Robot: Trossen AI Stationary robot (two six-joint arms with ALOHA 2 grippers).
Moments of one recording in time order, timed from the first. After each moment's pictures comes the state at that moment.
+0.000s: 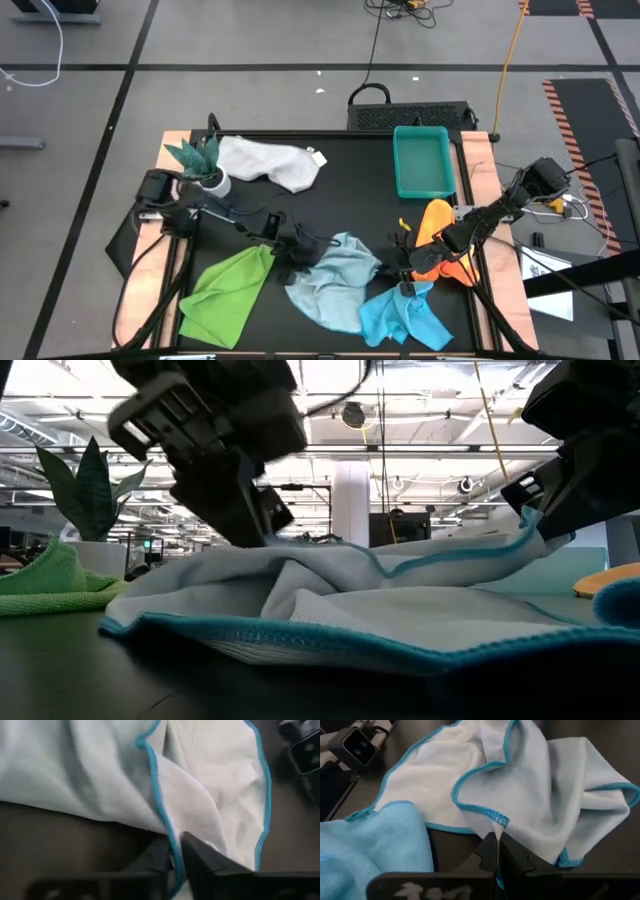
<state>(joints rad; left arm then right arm) -0.18 1.77 0.98 -0.10 0.34 -0.04 0.55 1.32 0.37 0.30 0.24 0.37</state>
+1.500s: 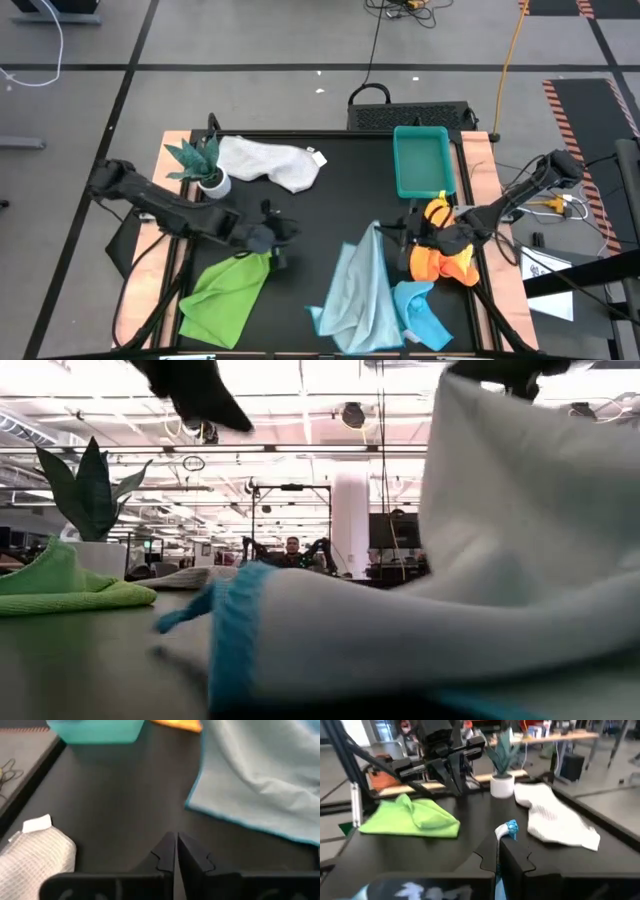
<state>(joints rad) -0.33 1.38 0.93 -0.31 -0.45 -0.25 0.55 1.00 0.54 0.15 0.78 0.29</state>
